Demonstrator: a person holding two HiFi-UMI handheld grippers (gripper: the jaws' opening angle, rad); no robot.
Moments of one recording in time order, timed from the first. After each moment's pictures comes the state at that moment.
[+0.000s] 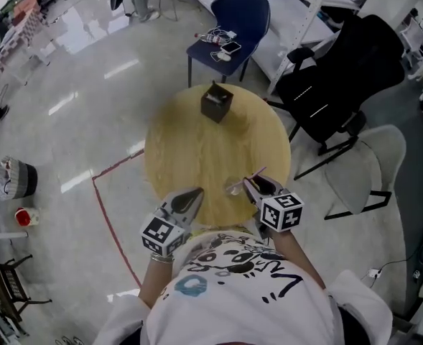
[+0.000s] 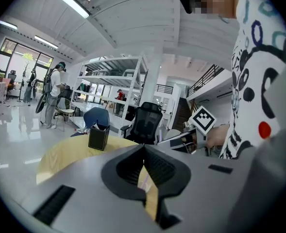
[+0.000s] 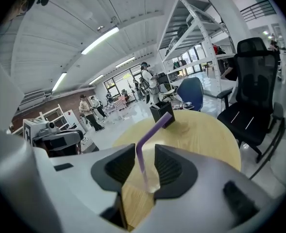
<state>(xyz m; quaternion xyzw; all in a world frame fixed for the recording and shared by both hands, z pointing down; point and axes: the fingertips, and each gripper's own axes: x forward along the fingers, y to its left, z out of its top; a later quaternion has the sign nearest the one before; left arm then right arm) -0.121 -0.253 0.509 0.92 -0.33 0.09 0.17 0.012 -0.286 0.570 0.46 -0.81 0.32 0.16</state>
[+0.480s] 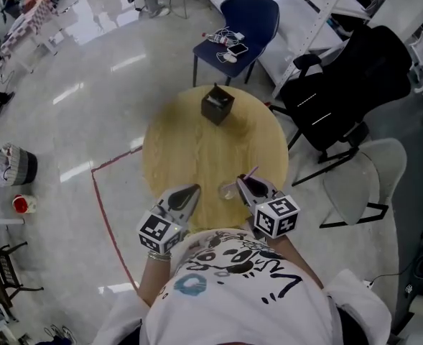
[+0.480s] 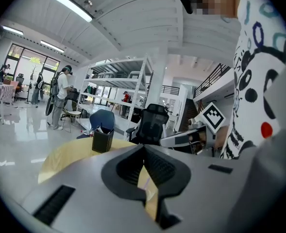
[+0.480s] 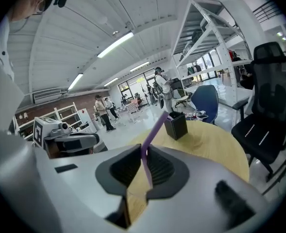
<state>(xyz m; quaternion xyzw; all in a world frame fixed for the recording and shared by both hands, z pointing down) -0.112 -0.267 0.505 0.91 -0.37 0.09 0.18 -0.004 -0.300 0.536 0.40 -0.86 0.27 0.14</state>
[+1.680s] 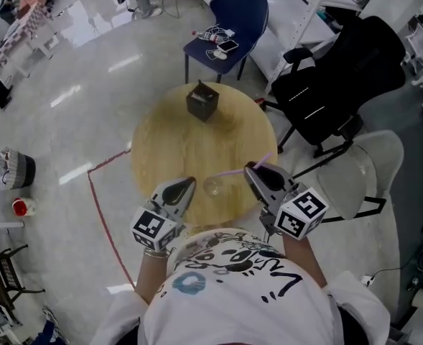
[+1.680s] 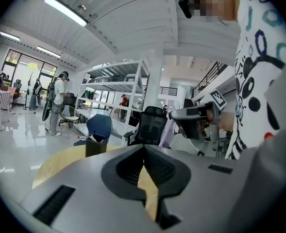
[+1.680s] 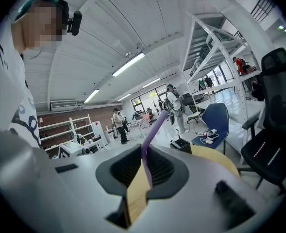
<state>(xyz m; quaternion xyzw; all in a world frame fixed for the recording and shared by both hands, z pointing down) -0.077 -0.273 0.479 0.91 -0.37 0.08 0.15 0.042 -0.300 0.424 0.35 -0.91 0.22 0.05</state>
